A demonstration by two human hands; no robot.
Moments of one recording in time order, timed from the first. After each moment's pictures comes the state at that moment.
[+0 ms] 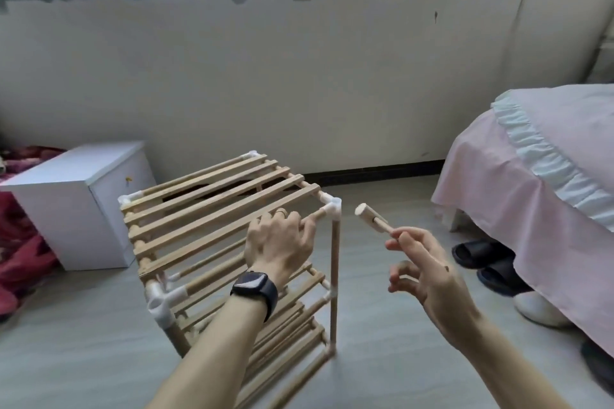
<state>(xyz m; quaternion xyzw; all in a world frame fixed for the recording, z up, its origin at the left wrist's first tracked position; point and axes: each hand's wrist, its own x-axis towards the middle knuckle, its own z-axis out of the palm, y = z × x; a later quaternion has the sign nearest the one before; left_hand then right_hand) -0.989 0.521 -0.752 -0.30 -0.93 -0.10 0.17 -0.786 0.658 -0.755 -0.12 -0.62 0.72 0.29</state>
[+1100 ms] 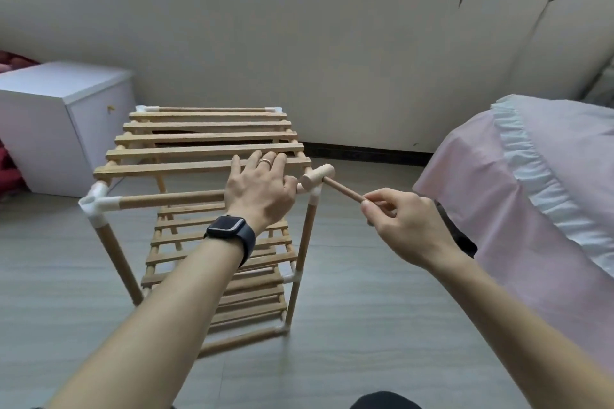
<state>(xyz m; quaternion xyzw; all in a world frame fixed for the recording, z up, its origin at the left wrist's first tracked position) -0.990 0.508 -0.754 -0.30 -0.93 -0.13 0.15 -0.801 0.663 -0.717 -0.19 -0.93 0.22 0.22</state>
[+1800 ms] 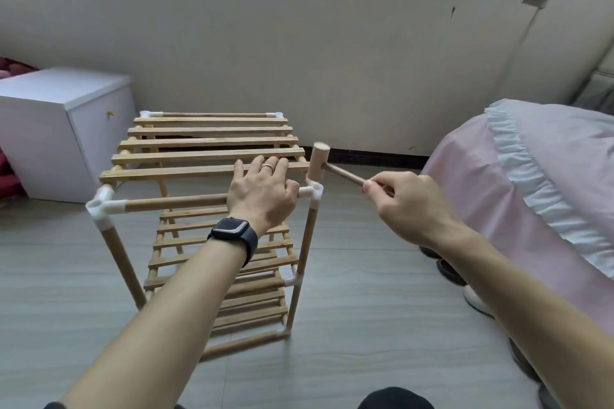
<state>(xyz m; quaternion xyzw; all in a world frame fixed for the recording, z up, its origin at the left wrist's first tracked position) -0.987 0.501 -0.748 -0.31 -0.93 -0.12 0.12 -0.809 0.658 -0.684 -0.17 -0.95 0.13 0.23</state>
